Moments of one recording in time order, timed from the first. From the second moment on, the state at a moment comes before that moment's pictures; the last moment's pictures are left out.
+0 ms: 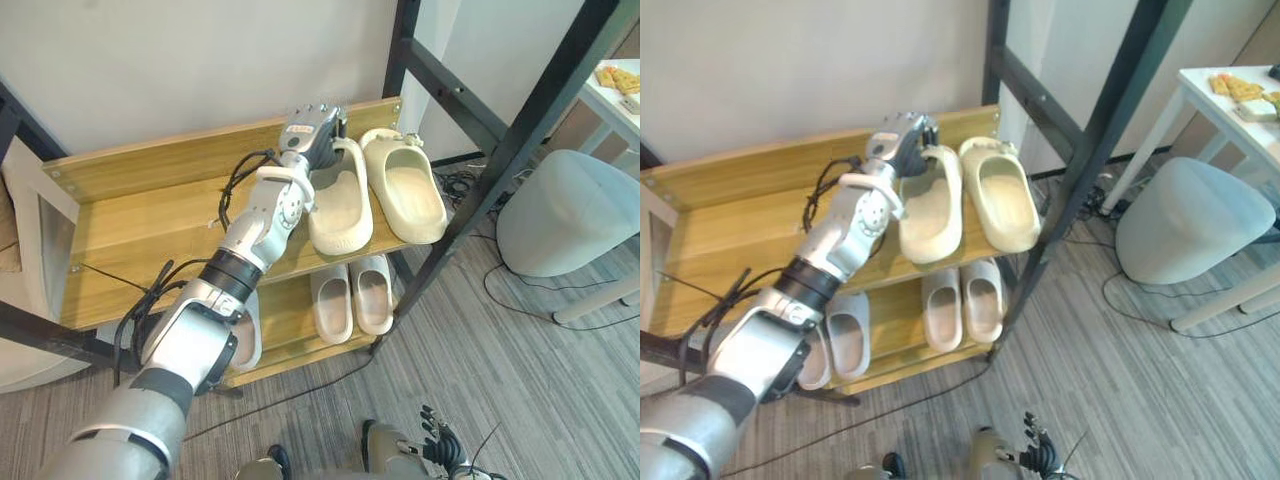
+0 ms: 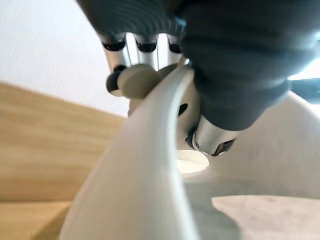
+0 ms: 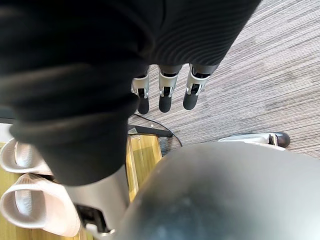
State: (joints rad) left arm -1.03 0.27 -0.39 0.55 0.78 0.06 0.13; right arm 0.39 -0.14 0.05 0.51 0.02 -0.14 0.03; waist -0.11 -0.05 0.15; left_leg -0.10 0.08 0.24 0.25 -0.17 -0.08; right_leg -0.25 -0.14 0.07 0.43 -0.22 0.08
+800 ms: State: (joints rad) left arm -1.04 0.18 -0.37 0.55 0.76 0.08 0.17; right arm 0.40 -0.14 0.07 0.49 0.02 -0.14 0.03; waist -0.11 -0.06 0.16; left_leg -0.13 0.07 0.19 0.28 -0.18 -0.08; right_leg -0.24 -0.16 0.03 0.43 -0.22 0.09
